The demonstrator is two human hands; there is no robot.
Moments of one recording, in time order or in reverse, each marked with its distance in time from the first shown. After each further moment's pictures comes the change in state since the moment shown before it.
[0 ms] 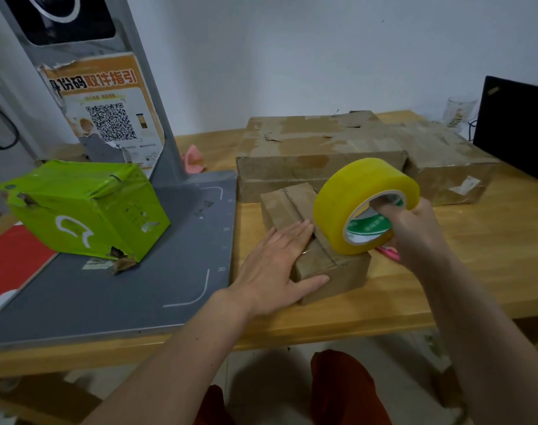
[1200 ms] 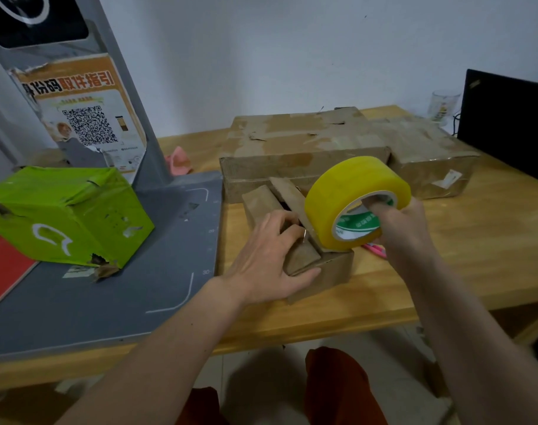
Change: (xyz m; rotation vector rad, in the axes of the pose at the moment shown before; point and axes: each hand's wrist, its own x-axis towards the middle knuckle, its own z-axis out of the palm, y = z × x) left_hand 0.022 0.003 0.003 -0.048 0.235 0.180; right_hand -0.002 0.003 -0.007 0.071 0.096 0.002
